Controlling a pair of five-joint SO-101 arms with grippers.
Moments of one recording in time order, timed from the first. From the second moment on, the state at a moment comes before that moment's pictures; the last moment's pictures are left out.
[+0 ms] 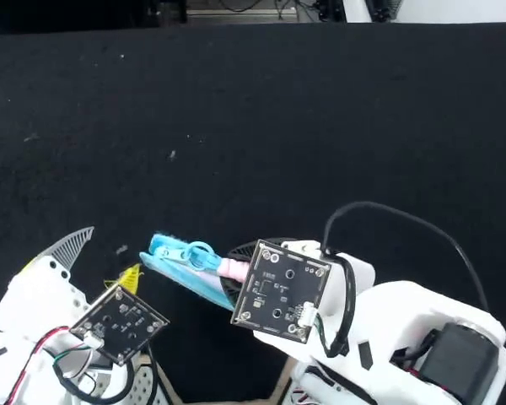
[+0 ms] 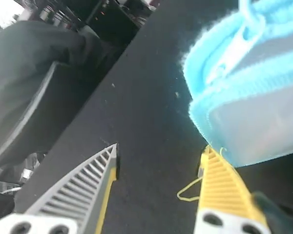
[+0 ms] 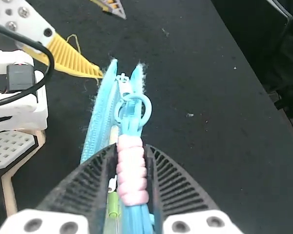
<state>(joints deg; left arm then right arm) -0.3 -89.5 26.5 94.0 -49.3 -51.3 -56.0 2.9 99.4 22.2</state>
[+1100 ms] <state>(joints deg) -0.3 -89.5 32.7 80.8 -28.3 -51.3 -71.1 12.9 99.4 25.2</state>
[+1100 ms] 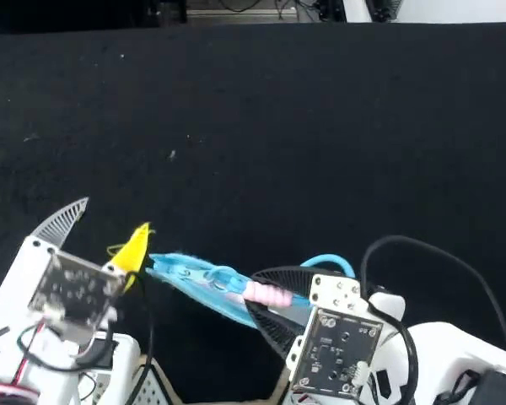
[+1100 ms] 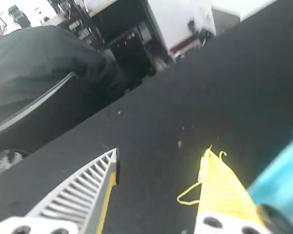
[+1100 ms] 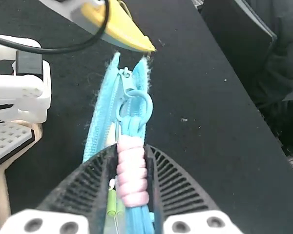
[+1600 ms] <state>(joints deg) 7.7 -89.5 33.8 93.2 -23.0 -51.3 -71.3 13.9 95.7 28.8</state>
